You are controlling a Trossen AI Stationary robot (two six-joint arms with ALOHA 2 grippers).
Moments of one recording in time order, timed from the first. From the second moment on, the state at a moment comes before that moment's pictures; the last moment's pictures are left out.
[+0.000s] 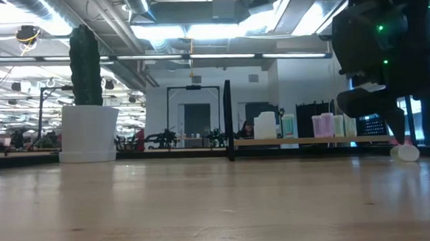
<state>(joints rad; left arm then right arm) -0.29 1.45 1.64 -1.13 -0.41 -0.25 0.28 1.63 0.84 -1.18 0.31 2.14</state>
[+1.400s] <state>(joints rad) -0.29 1.45 1.64 -1.13 -0.41 -0.25 0.28 1.64 0.76 -1.08 0.41 2.14</state>
